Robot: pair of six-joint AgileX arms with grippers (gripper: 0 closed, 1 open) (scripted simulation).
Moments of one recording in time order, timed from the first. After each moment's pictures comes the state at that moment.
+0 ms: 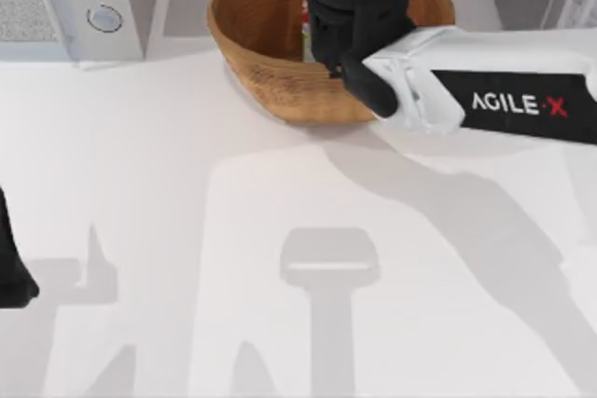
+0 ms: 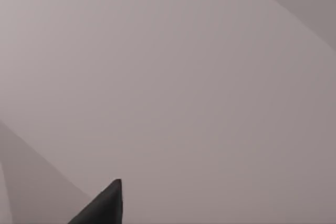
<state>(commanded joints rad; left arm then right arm) 0.00 0.00 0.00 0.00 0.00 0.00 0.66 2.17 1.54 0.62 0.68 0.02</state>
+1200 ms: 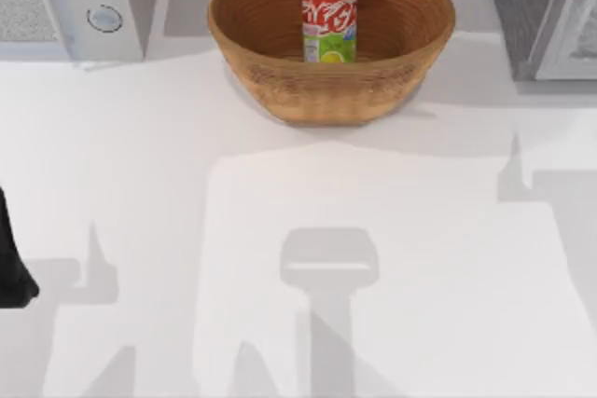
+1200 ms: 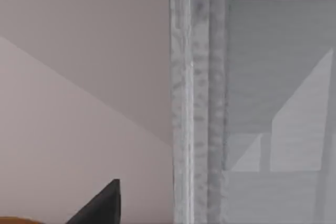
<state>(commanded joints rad) 0.00 0.00 0.00 0.00 0.00 0.00 0.23 0.63 0.52 0.21 0.23 0.01</state>
